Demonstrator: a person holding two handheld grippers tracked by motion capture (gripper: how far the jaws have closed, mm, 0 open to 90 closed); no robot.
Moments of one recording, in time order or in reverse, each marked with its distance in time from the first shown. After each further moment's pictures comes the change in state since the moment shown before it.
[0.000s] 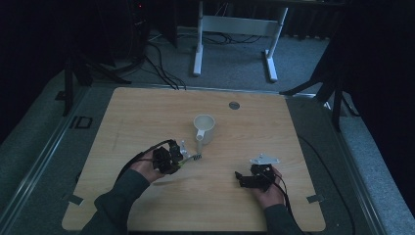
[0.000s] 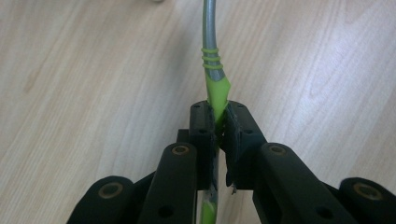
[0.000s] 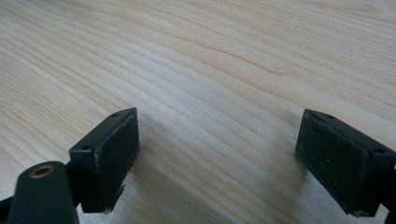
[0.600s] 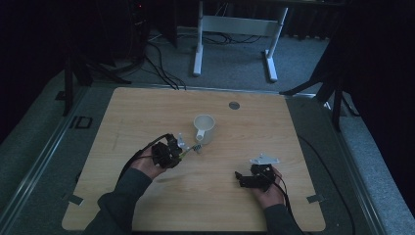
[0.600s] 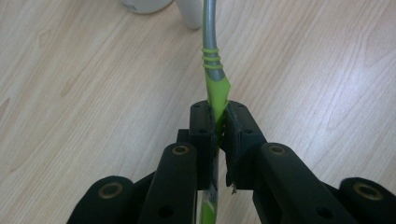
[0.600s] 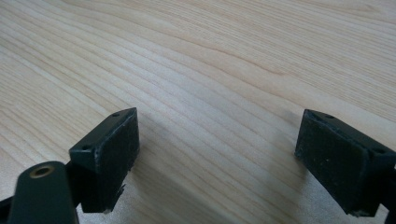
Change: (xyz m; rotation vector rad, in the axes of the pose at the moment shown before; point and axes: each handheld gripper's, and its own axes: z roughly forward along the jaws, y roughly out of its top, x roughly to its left) left arm 0.009 0.003 -0.007 -0.078 0.053 -0.097; right arm 0.000 0.000 0.000 0.000 0.000 0.000
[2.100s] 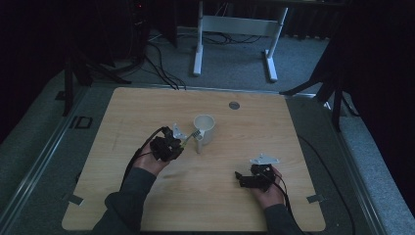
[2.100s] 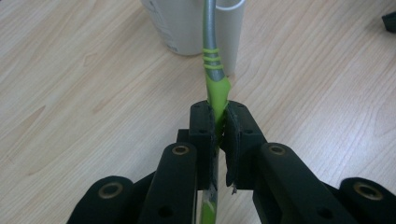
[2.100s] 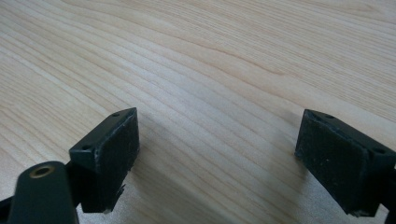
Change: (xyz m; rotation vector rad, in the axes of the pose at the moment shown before) left arm 0.010 0.005 -0.007 -0.152 0.062 -0.165; right arm 0.000 0.000 0.000 -0.001 0.000 -0.002
